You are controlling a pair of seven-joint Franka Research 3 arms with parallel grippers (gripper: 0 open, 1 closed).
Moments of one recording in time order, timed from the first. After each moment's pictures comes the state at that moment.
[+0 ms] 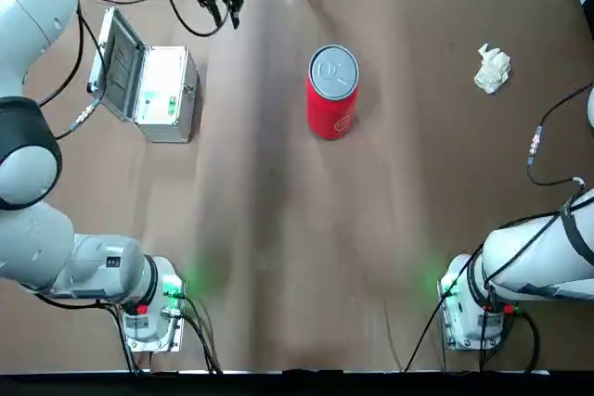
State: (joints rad) left arm -0.01 0.09 -0.55 -1.58 -0.16 1.55 -0.24; right arm -0.11 0.15 0.03 -1.37 0.02 1.51 -0.03
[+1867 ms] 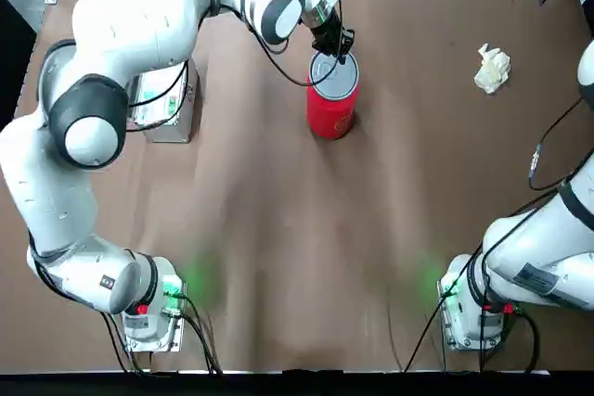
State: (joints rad) left arm -0.37 0.52 -0.64 -1.54 0.05 2.38 -0.64; right arm -0.35 0.49 0.02 -1.44 0.05 1.91 -0.17
